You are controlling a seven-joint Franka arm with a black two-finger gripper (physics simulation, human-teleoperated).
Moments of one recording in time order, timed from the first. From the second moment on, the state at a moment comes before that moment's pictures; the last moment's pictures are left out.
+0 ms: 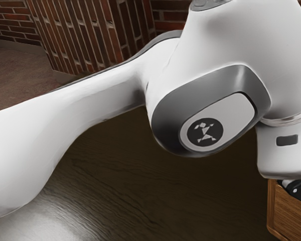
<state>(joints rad) -0.30 0.26 -0.49 -1.25 0.08 1.97 1.42</state>
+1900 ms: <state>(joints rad) -0.50 -0.32 -0.35 -1.98 -0.01 2.20 1.32</state>
